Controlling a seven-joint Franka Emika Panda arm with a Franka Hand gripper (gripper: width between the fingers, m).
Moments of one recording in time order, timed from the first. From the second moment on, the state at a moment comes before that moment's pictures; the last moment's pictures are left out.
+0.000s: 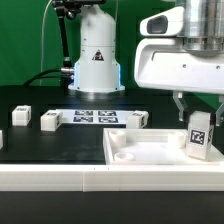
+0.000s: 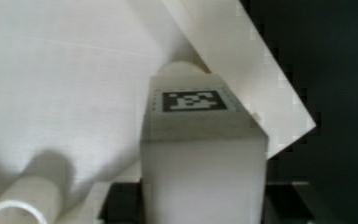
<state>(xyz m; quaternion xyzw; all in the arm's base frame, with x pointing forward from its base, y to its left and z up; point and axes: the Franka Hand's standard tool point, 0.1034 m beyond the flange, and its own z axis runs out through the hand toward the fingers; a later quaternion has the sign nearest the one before) 0.629 0.113 0.088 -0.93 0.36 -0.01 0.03</state>
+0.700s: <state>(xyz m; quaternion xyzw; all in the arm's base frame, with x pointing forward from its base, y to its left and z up) 0.628 0.114 0.087 -0.89 0.45 0.00 0.03</state>
